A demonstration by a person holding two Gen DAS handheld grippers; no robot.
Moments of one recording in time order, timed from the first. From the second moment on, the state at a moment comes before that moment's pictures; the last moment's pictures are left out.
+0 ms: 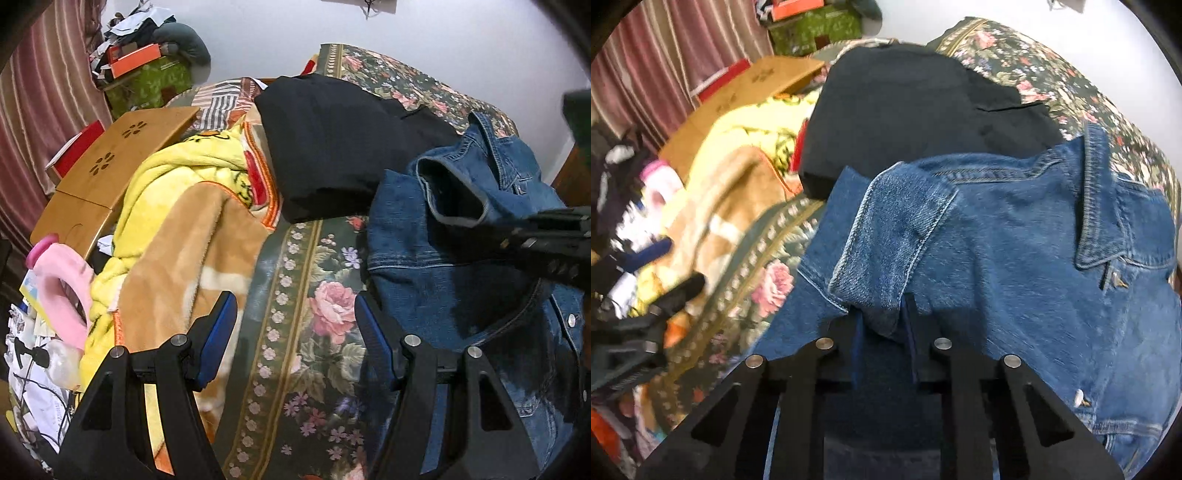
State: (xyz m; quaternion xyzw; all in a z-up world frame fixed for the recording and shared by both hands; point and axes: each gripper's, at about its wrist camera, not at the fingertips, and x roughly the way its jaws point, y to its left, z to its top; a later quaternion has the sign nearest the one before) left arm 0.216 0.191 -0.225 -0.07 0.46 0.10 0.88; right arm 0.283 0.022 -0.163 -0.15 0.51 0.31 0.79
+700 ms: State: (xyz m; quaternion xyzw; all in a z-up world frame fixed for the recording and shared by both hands) left arm 0.263 0.109 -0.239 -0.10 0.50 0.02 0.86; right arm 0.276 -0.153 -0.003 -0.03 0.32 0.22 0.92
